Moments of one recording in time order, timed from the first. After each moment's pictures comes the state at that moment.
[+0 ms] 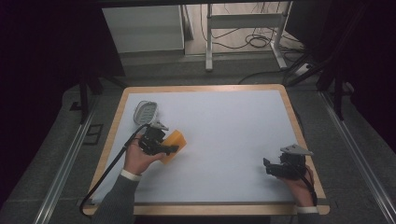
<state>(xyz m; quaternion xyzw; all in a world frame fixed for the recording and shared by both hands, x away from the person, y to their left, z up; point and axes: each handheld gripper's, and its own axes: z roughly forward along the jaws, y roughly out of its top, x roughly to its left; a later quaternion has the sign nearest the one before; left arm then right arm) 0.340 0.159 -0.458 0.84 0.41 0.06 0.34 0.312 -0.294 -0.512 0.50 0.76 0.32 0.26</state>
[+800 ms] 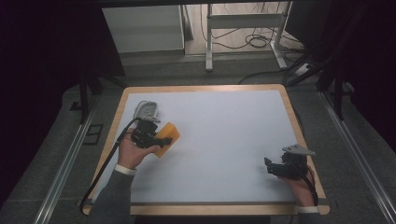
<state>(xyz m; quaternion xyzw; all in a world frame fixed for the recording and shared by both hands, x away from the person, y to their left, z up) 0.349 0.180 -0.443 0.83 0.43 0.08 0.34 0.313 -0.298 -0.511 0.51 0.75 0.33 0.26</state>
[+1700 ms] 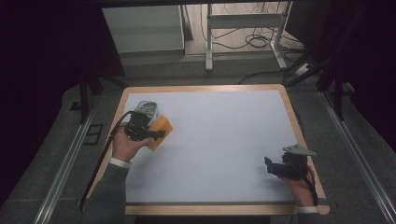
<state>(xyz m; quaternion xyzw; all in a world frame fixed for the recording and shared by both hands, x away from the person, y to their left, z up) 0.366 0.201 -0.434 0.82 0.46 0.09 0.33 0.311 -0.297 -0.509 0.51 0.75 0.34 0.27</state>
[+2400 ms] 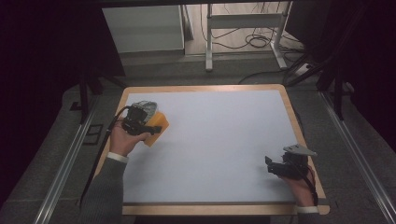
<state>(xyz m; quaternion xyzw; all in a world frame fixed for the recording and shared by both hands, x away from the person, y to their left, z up) 0.380 0.212 -0.430 0.81 0.47 0.10 0.32 0.311 -0.297 -0.508 0.51 0.74 0.34 0.27</state>
